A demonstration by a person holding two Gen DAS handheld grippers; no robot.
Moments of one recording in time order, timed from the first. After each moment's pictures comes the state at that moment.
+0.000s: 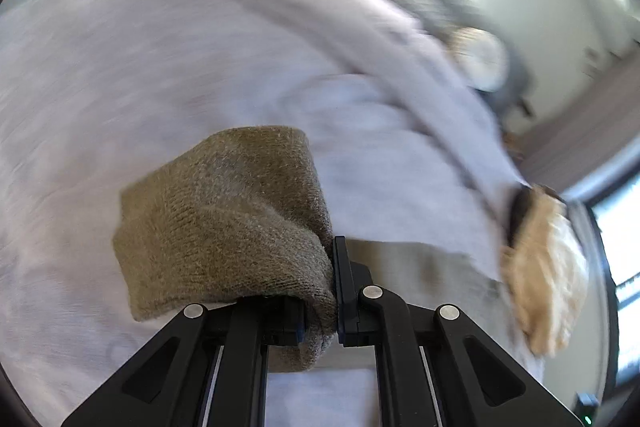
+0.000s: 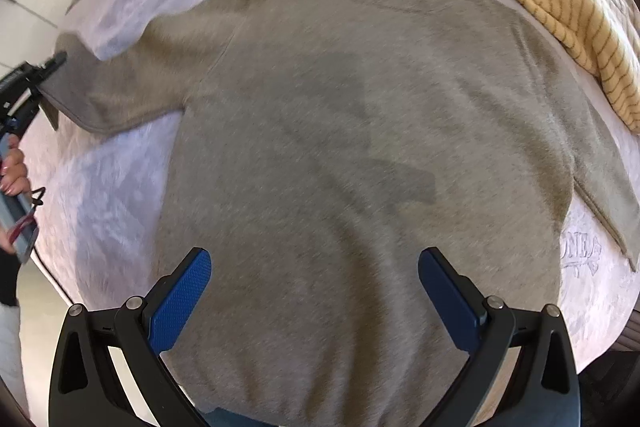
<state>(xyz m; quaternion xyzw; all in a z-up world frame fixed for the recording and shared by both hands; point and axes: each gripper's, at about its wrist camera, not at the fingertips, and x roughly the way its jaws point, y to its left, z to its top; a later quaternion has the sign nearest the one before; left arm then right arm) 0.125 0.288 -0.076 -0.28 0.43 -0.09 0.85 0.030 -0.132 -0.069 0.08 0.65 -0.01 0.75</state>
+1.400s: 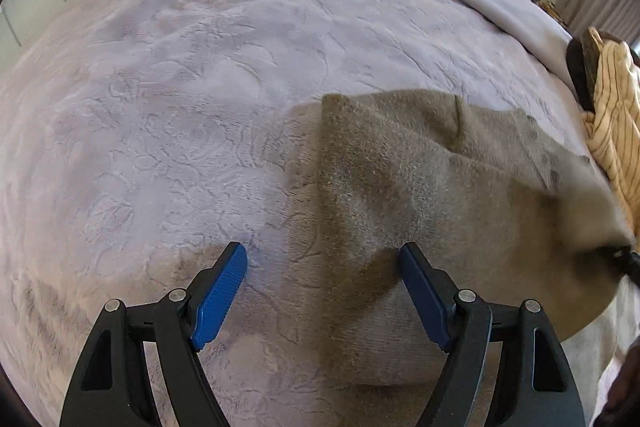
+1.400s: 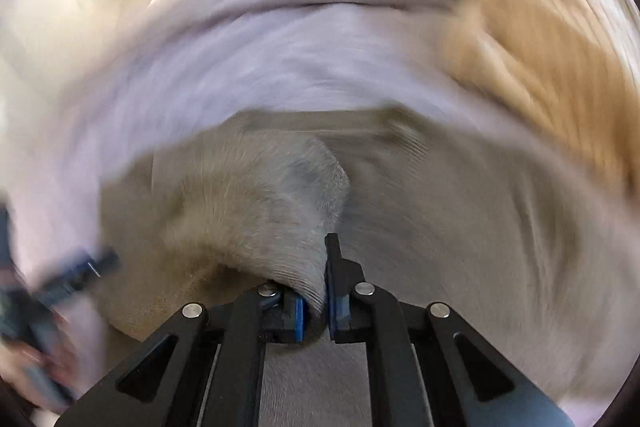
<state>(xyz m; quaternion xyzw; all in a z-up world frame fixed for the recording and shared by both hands) 0.157 0.126 -0.163 -0.07 0.56 -0.02 0.82 0.143 -0.263 -0.118 0.23 0.51 0.01 0.83</state>
